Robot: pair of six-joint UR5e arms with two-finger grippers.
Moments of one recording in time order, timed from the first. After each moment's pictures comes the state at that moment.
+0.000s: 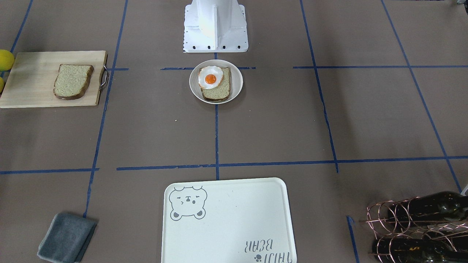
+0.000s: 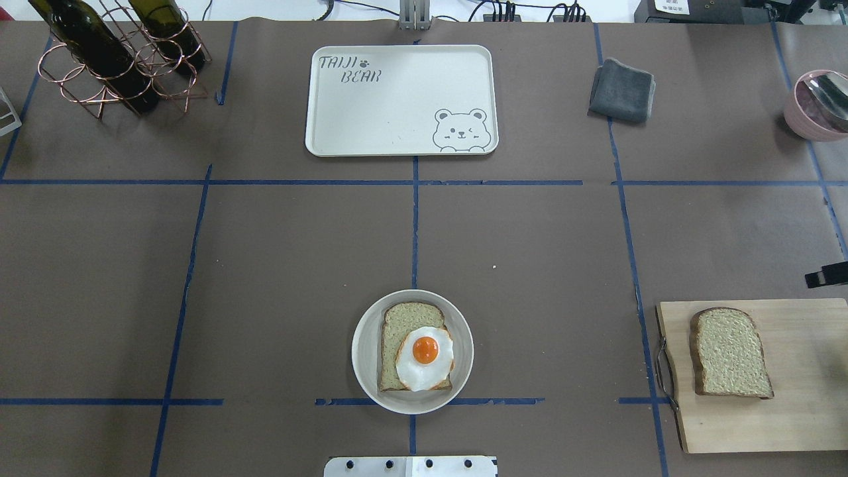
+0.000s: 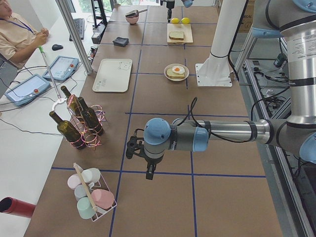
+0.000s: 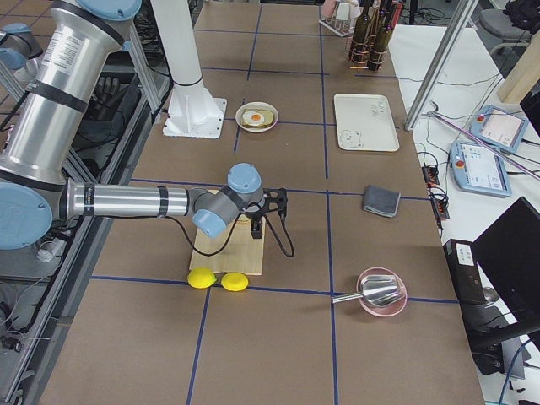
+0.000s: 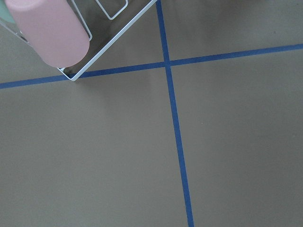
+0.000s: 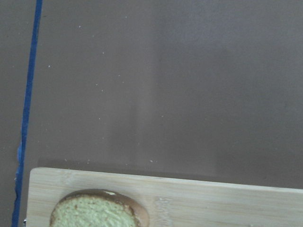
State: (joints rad) left arm -1.65 -1.37 -1.79 -1.62 -2.40 0.16; right arm 0.94 -1.98 1.86 -0.67 2.20 0.92
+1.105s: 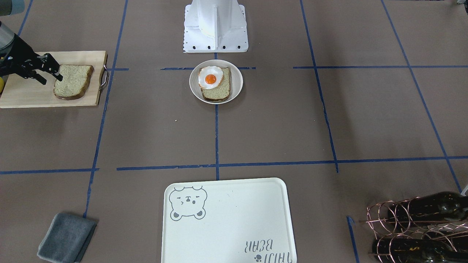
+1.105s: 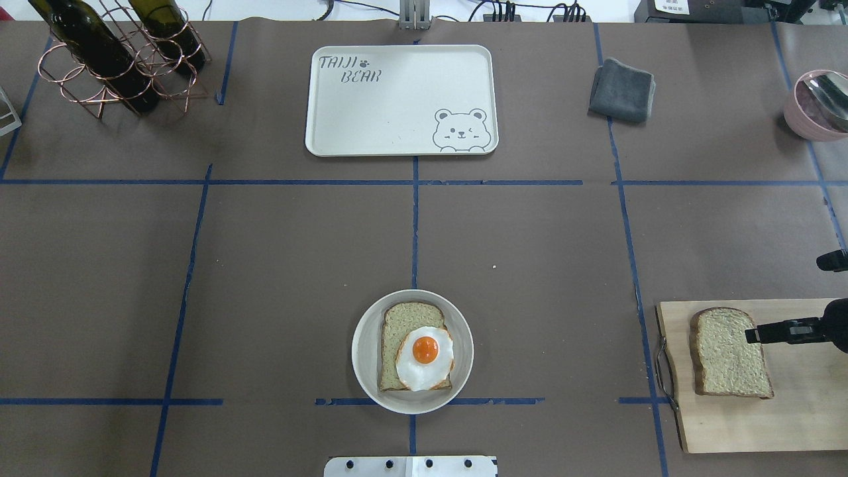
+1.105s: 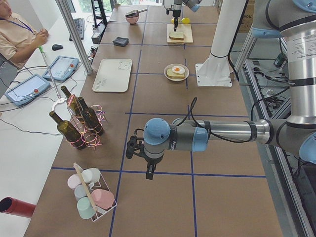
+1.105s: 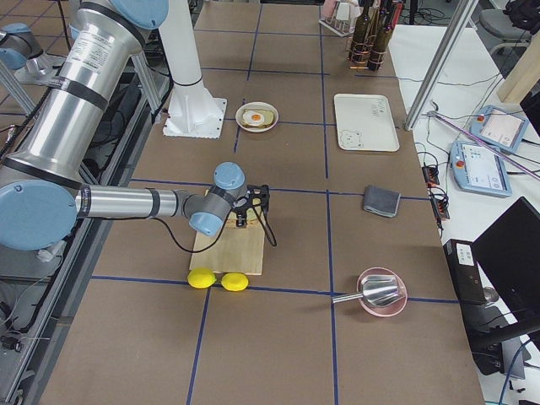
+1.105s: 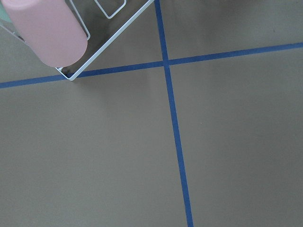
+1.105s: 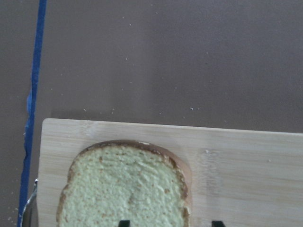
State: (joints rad) left arm -1.65 -1.37 -1.78 -1.62 -2.40 0.16; right arm 0.72 -2.01 1.85 -0.54 2.10 1.07
